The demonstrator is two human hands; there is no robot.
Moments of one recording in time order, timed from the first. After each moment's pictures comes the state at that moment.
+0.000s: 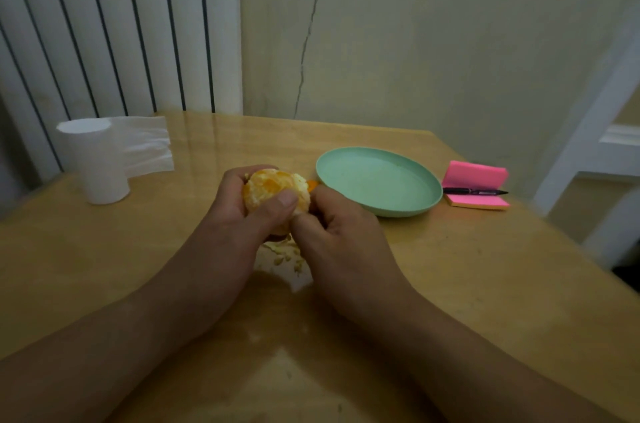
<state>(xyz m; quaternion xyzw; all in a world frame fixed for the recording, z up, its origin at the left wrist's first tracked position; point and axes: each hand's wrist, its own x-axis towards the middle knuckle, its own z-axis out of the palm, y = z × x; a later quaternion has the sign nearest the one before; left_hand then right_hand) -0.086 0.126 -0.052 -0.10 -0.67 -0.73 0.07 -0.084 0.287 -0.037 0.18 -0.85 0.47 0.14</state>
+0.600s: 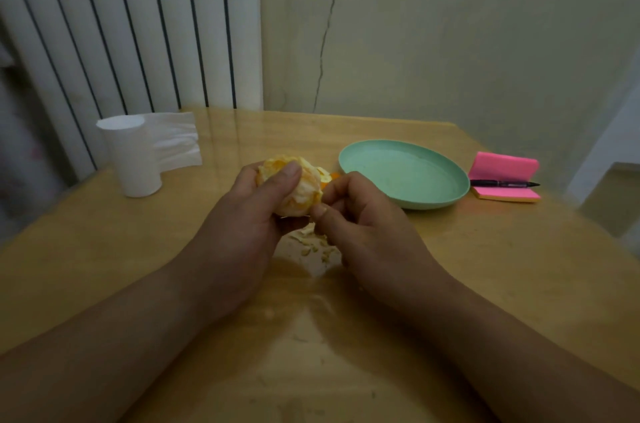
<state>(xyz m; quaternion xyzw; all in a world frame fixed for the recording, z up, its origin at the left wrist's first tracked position) -0.089 0.121 -0.044 -0.06 -0.57 -0.82 0.04 -0.089 0.295 -0.039 0.20 -0.82 0.54 0.05</state>
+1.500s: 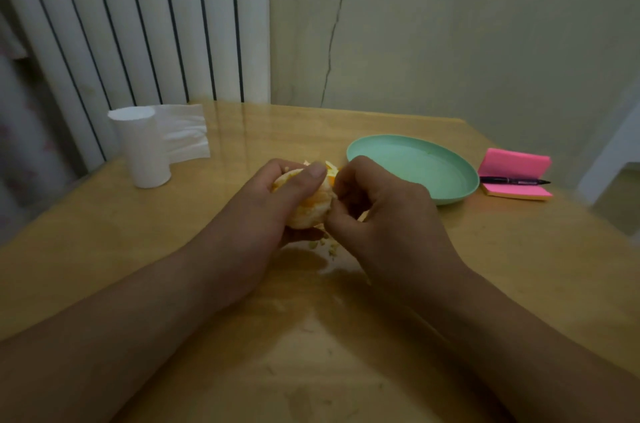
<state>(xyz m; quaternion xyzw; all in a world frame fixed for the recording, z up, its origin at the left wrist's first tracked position) -0.084 0.118 -0.038 -0.04 -0.67 -0.74 -0.01 -0.088 0.296 -0.034 0.23 -0.87 0.36 0.23</state>
